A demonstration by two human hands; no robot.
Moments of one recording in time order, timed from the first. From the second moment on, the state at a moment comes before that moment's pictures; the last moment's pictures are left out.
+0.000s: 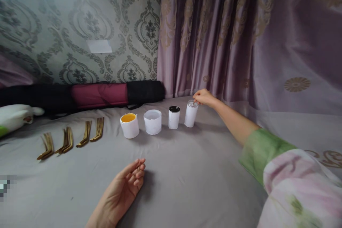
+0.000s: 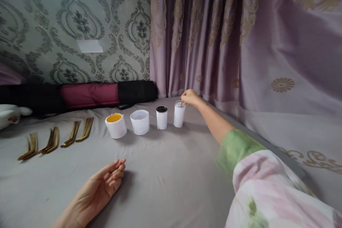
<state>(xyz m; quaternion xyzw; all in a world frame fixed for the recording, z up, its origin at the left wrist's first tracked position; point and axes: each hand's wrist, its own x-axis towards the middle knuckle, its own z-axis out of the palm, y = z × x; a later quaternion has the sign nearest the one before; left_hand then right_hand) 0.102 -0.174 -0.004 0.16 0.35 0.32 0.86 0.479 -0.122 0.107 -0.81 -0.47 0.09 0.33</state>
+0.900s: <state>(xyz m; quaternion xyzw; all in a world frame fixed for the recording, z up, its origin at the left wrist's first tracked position) 0.101 -0.174 -0.006 0.17 0.34 0.33 0.86 0.472 -0.142 0.119 -0.78 -0.40 0.08 0.48</state>
